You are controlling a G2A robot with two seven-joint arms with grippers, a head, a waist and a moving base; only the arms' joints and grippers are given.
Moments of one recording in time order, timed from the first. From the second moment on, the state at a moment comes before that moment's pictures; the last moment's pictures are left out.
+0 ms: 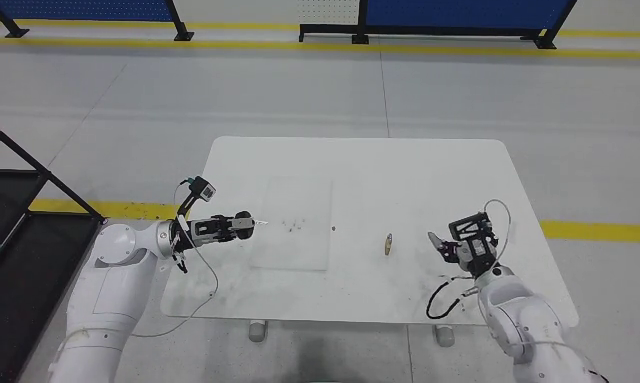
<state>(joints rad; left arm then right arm) 1.34 -1.05 -1.63 -1.29 -0.47 -0.36 -1.44 -1.66 -1.16 1.44 -1.88 -1.39 -0.15 0.36</state>
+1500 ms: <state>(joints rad) 1.34 -1.05 -1.63 -1.29 -0.47 -0.36 -1.44 -1.18 -1.23 1.03 -1.76 -1.13 0.07 1.24</state>
